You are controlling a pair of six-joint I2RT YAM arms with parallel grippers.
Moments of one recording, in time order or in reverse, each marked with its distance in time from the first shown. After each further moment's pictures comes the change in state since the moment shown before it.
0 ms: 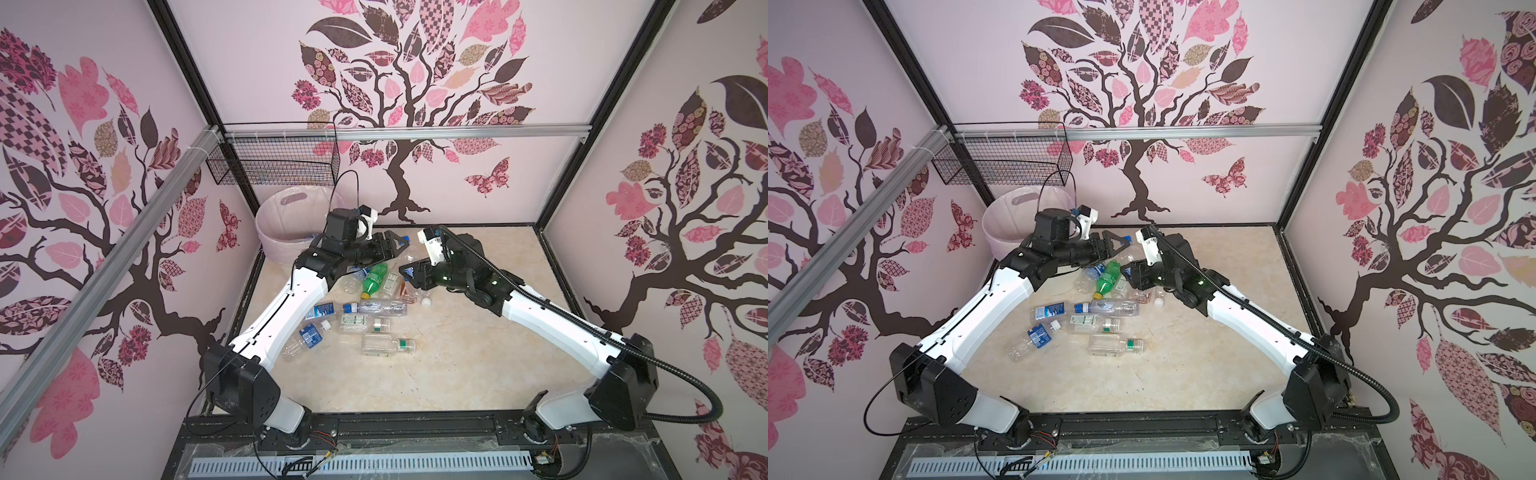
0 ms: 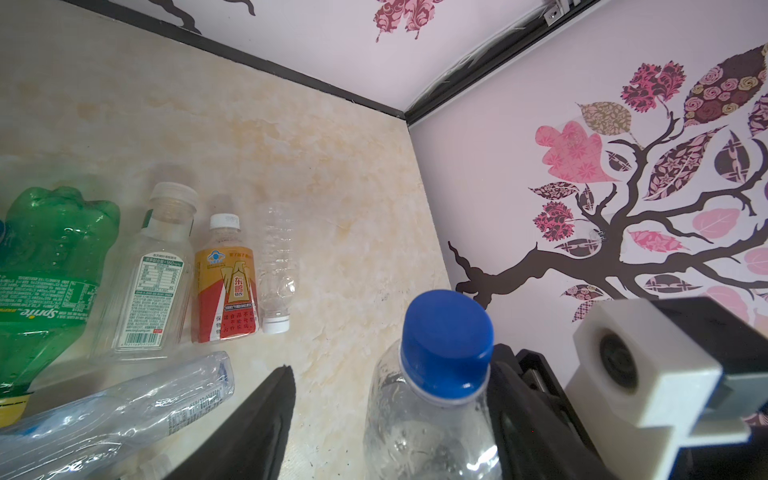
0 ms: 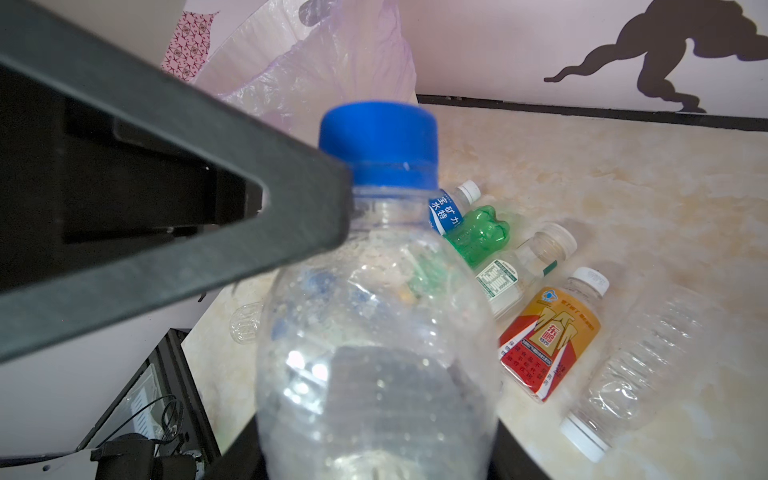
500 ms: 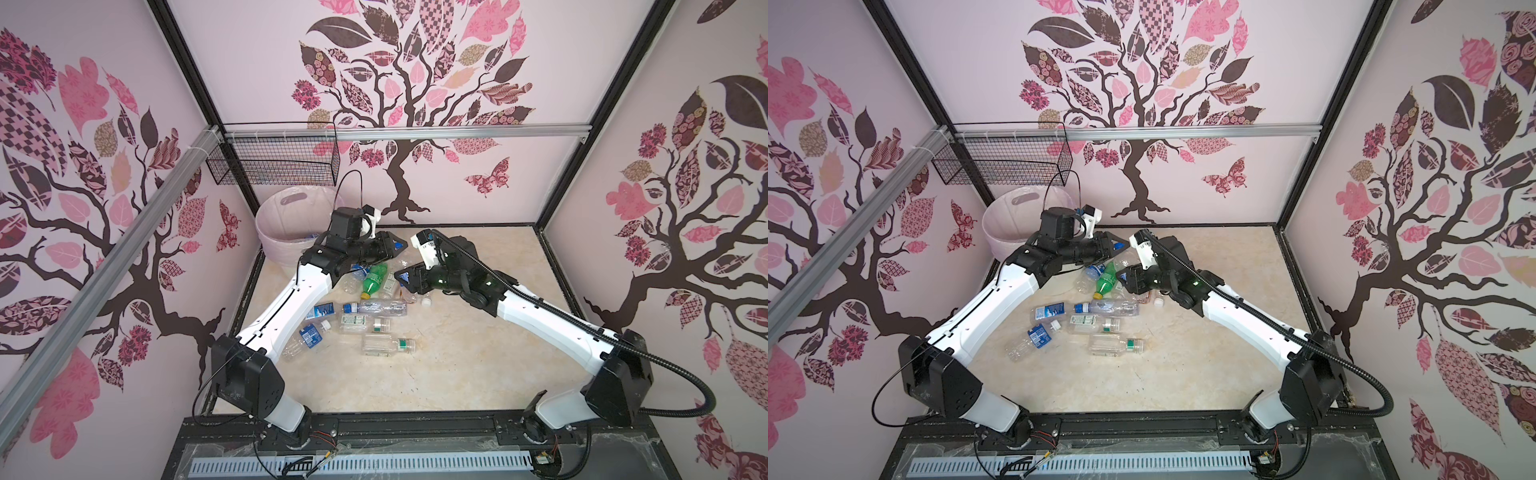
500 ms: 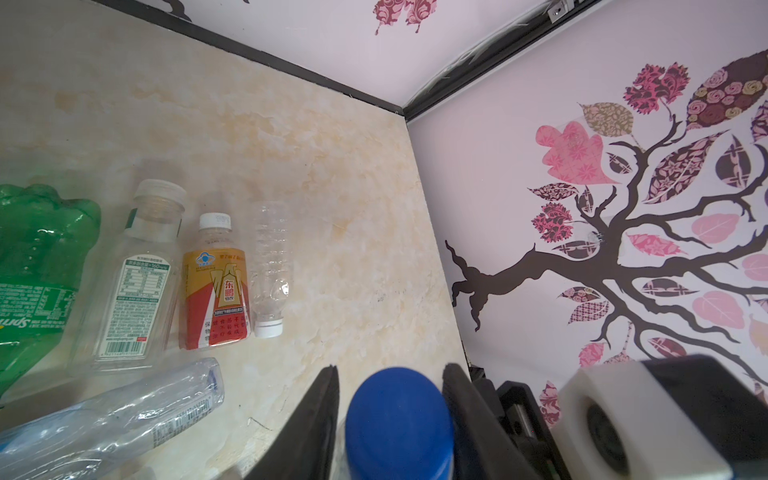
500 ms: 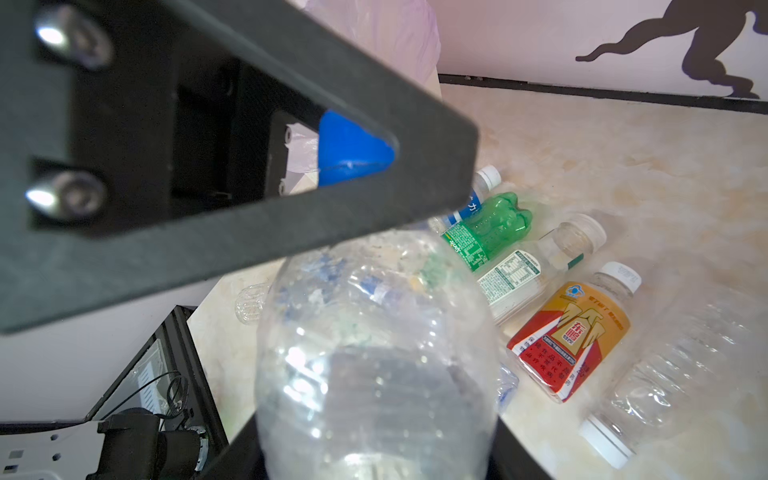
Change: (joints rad) left arm -0.002 0.035 0.017 0.014 0.008 -0.017; right arm 0.018 0.023 0.000 -0.003 -0.024 -0.020
